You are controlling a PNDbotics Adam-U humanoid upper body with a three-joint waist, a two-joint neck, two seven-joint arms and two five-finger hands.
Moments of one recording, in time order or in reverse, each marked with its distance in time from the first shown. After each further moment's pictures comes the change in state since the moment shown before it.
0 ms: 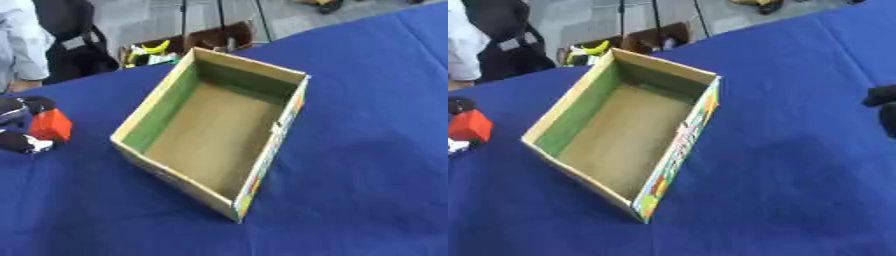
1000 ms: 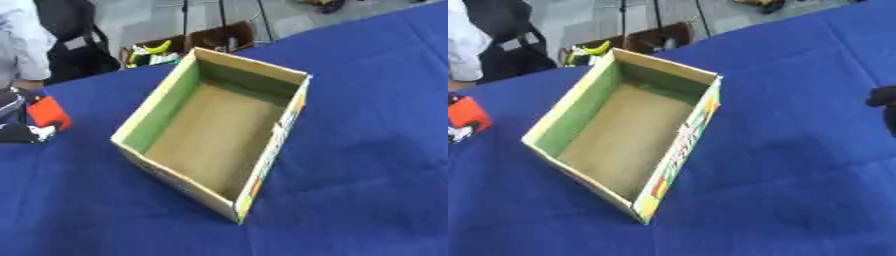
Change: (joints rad) left arm 0.012 -0.006 0.007 -0.009 -0.045 0.071 0.327; right arm 0.002 0.000 -0.001 0.000 -0.007 0.000 0.000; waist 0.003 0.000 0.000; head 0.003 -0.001
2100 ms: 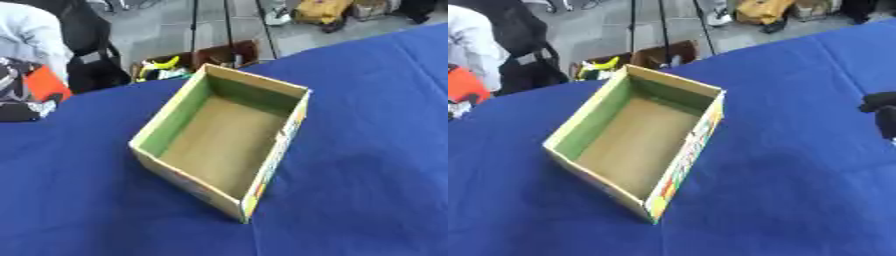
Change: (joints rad) left arm -0.006 0.003 -0.062 -0.203 0.154 -0.021 0.047; right arm 0.052 0.062 0.001 -0.014 -0.005 0.019 0.011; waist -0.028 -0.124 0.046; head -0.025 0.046
